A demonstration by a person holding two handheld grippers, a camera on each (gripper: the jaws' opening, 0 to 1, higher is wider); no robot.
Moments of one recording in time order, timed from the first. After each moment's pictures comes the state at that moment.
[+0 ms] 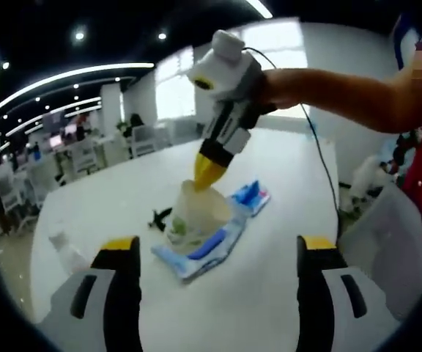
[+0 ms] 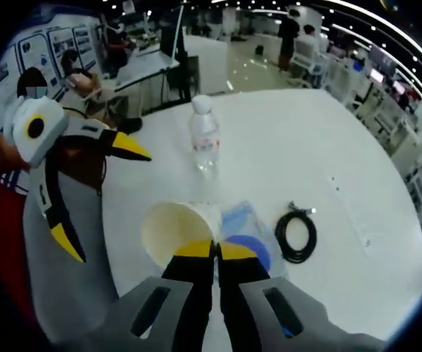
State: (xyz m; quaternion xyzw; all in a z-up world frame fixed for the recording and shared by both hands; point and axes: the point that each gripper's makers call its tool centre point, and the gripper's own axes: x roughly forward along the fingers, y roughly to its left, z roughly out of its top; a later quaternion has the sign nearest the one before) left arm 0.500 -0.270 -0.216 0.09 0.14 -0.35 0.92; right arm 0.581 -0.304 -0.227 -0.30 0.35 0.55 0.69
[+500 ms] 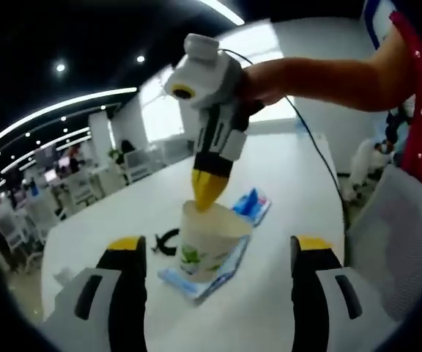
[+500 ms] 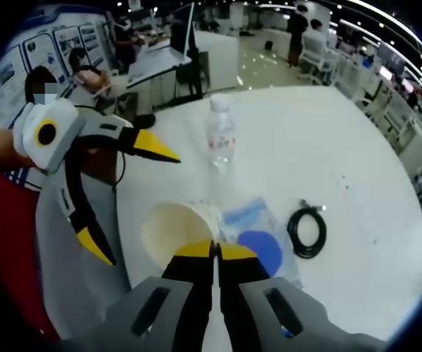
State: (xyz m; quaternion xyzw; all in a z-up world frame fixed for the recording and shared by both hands) left arm 0.506 -0.283 -0.213 0.15 0.09 -0.38 0.91; right arm 0.560 -0.305 -0.221 -0.30 0.37 0.57 0.67
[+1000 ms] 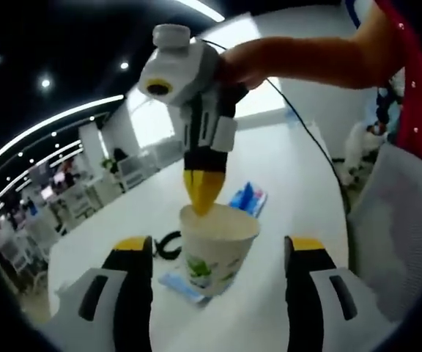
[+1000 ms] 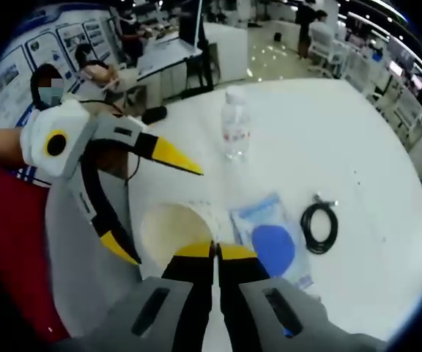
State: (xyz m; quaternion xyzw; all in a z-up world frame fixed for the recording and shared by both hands) left arm 0.506 -0.293 -0.217 0.19 0.08 -0.40 0.89; right arm 0.543 -0.303 -0.223 -0.30 0.40 0.59 0.64
